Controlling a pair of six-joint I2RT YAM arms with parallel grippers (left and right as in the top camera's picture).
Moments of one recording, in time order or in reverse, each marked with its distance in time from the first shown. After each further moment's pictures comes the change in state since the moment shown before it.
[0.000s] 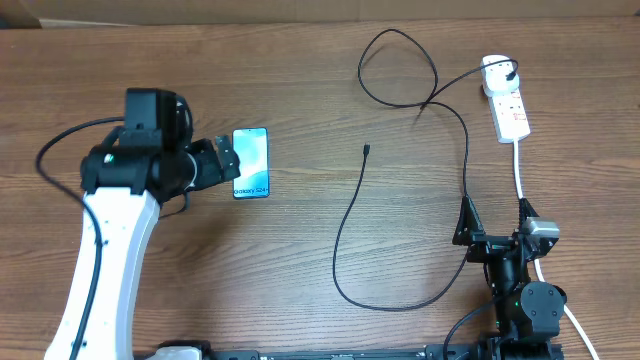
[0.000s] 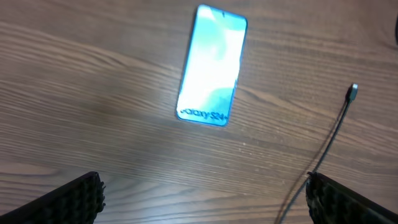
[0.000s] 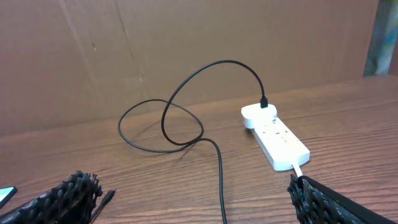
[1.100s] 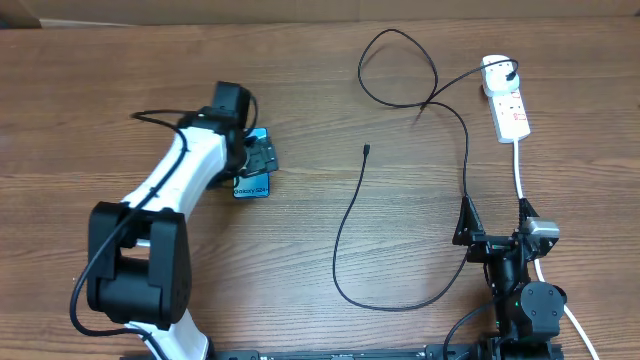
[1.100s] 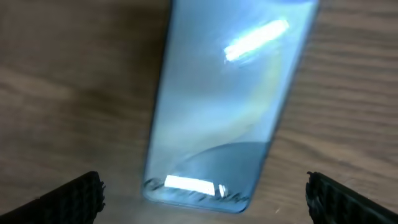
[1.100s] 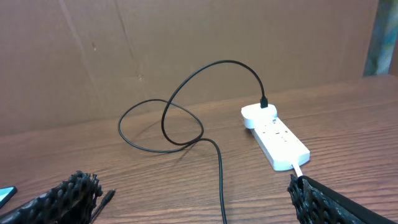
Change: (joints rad) left arm -0.158 0.480 0.002 0.284 -0.145 -0.098; right arm 0.000 0.000 0.000 0.000 0.000 -0.001
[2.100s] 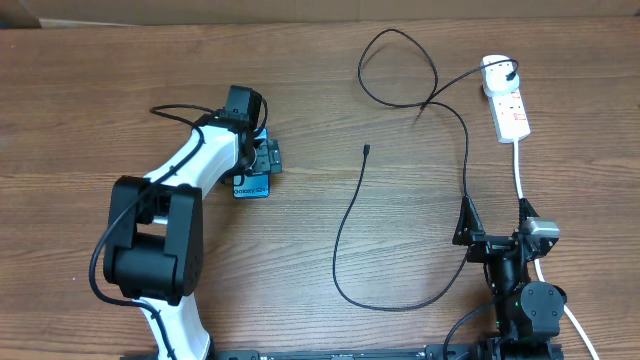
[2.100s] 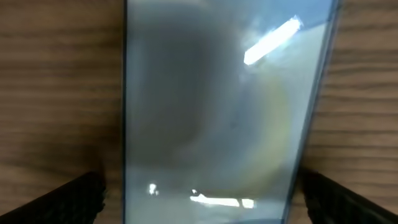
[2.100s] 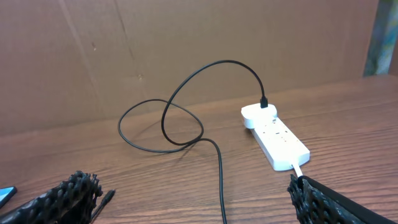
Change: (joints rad) left arm -0.018 0.129 0.003 0.129 -0.057 0.121; right arm 0.000 0.000 0.000 0.000 0.000 0.000
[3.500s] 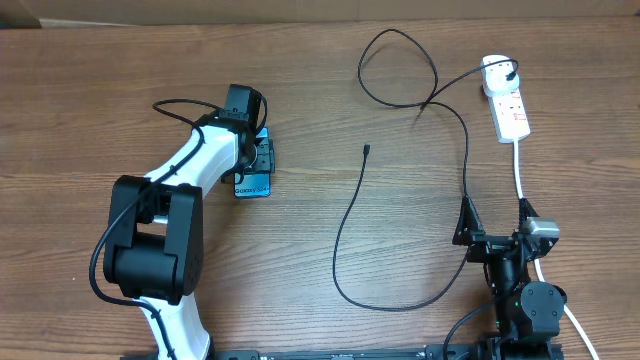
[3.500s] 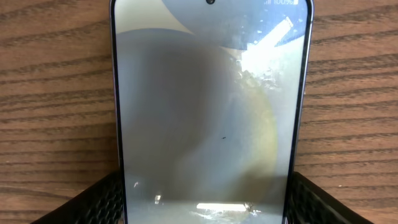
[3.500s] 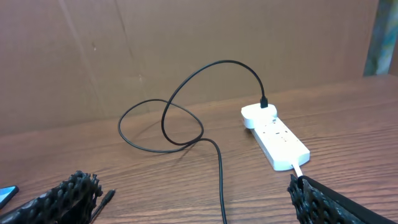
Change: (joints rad) left arm 0.000 0.005 -0.003 0.034 0.015 0.068; right arm 0.000 0.000 0.000 0.000 0.000 0.001
